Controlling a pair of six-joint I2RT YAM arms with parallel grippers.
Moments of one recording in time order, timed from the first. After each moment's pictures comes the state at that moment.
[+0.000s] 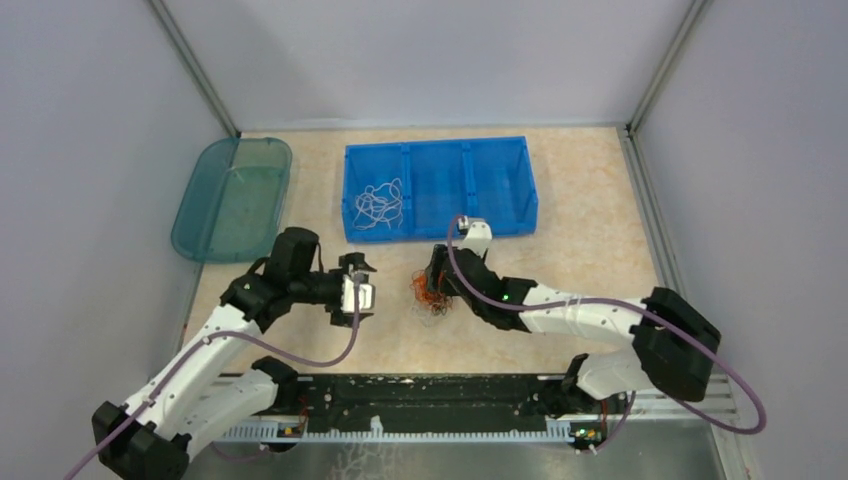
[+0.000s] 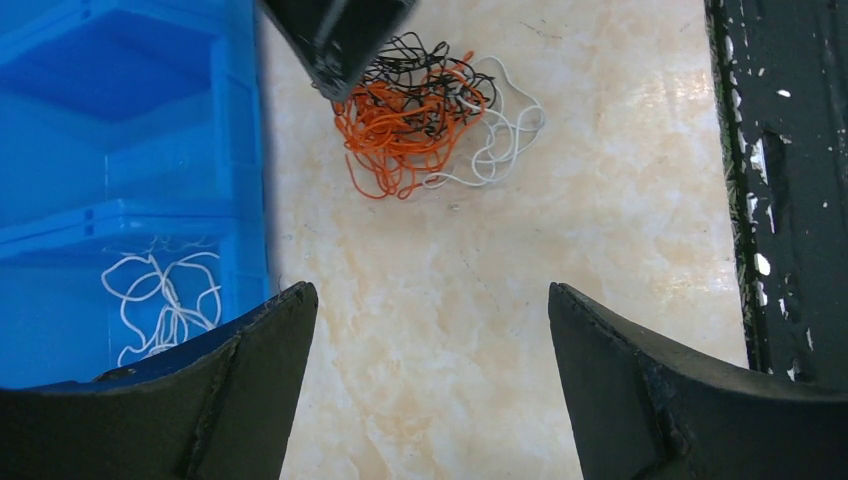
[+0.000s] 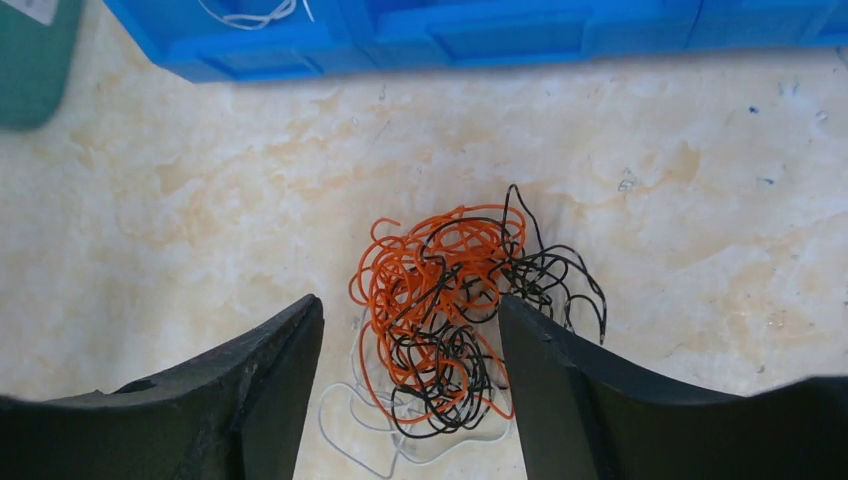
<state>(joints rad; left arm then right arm) -0.50 0.85 0.73 -0.63 0.68 1.02 1.03 1.35 0.70 0.02 0.51 0.77</state>
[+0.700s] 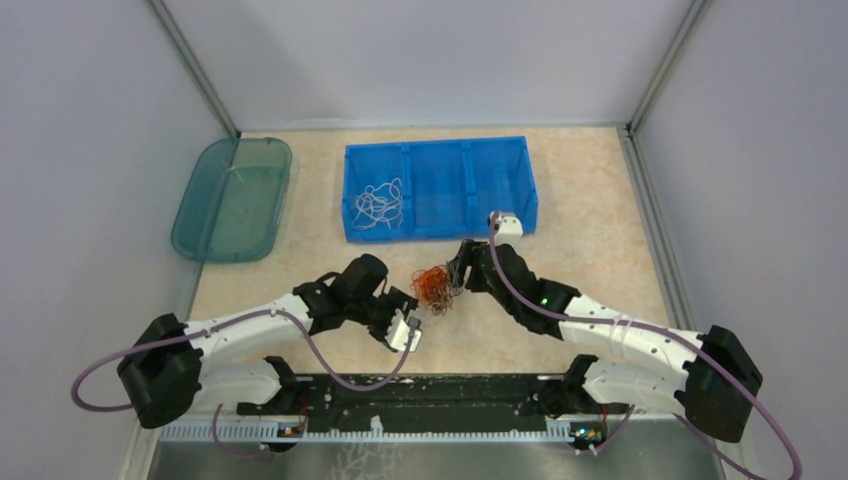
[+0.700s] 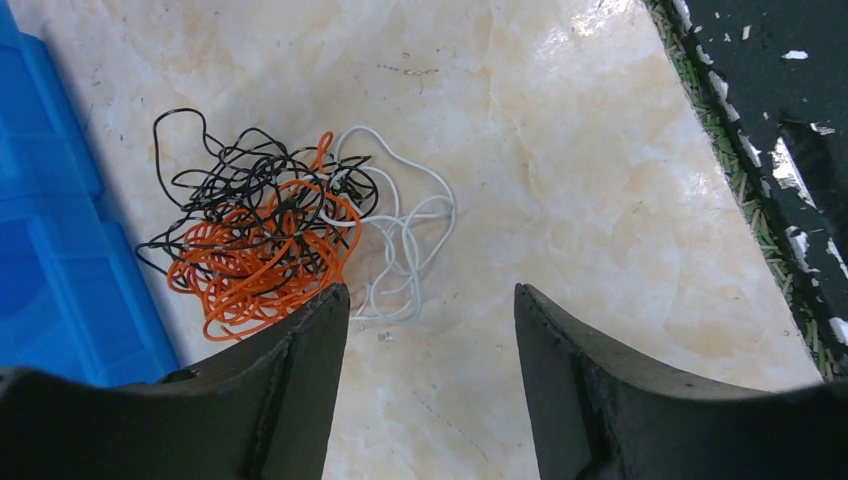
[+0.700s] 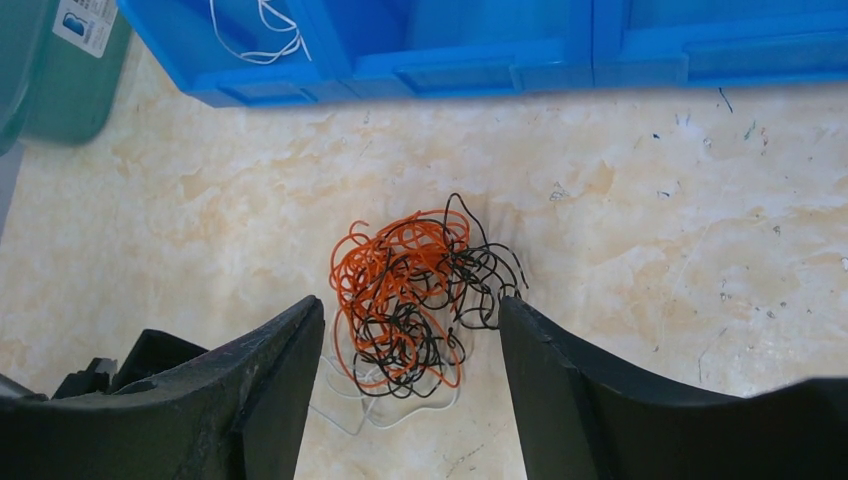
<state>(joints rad) -0.89 1.17 0.57 -0.24 0.50 1.12 0.91 1.03 0.61 -0.08 0.41 0.69</state>
